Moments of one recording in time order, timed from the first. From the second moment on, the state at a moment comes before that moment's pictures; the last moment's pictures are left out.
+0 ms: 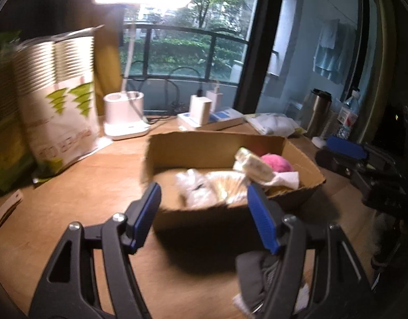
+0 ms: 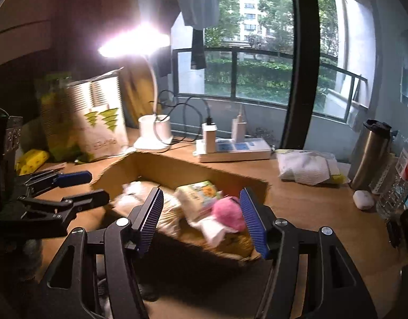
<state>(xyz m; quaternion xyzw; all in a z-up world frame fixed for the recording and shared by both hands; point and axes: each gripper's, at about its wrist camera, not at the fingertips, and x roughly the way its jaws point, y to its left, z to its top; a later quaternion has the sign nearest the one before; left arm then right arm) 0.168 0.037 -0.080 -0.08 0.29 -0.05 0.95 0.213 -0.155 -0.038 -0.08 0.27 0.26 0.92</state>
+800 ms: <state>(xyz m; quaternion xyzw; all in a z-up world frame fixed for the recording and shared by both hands) 0.115 0.095 -0.114 -0.16 0.28 -0.02 0.95 0.164 -0.069 -0.101 -0.14 0.37 0.33 0.85</state>
